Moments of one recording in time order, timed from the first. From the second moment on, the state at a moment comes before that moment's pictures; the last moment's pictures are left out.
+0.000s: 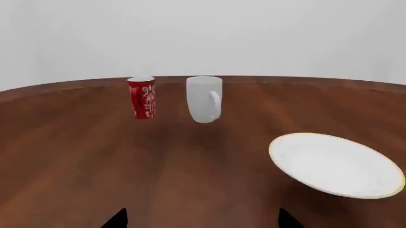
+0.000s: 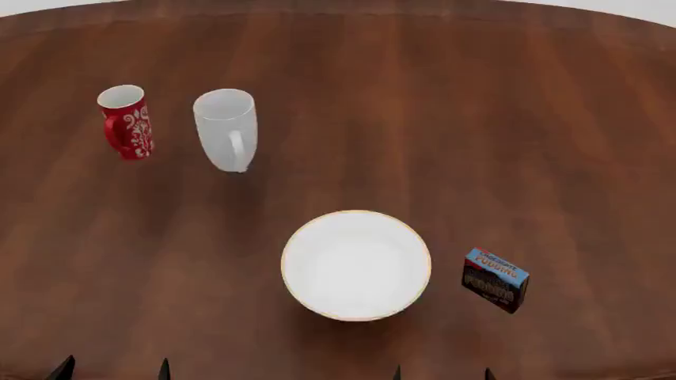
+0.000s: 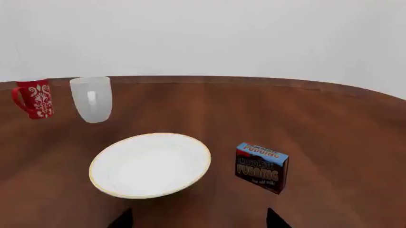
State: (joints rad) left arm 0.00 0.00 0.00 0.00 0.00 0.00 0.00; right arm 0.00 0.00 0.00 0.00 0.00 0.00 0.00
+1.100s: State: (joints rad) left arm -0.26 -0.18 0.09 0.57 0.01 -0.53 -0.06; right arm 0.31 0.12 0.01 -0.42 0.16 0.49 0.20
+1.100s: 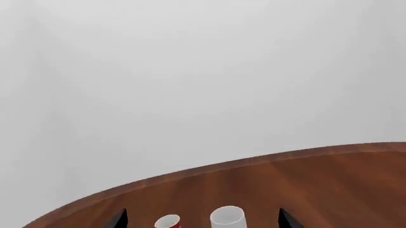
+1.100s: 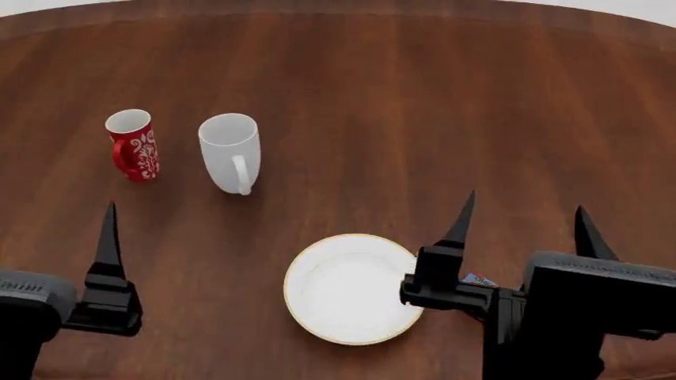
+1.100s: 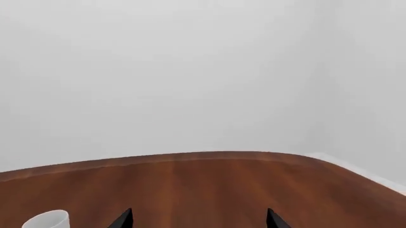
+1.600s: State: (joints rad) left arm -0.31 -0.20 0.09 0.64 0.00 -0.59 -0.06; right arm 0.39 0.16 0.03 -0.48 0.18 0.54 0.23
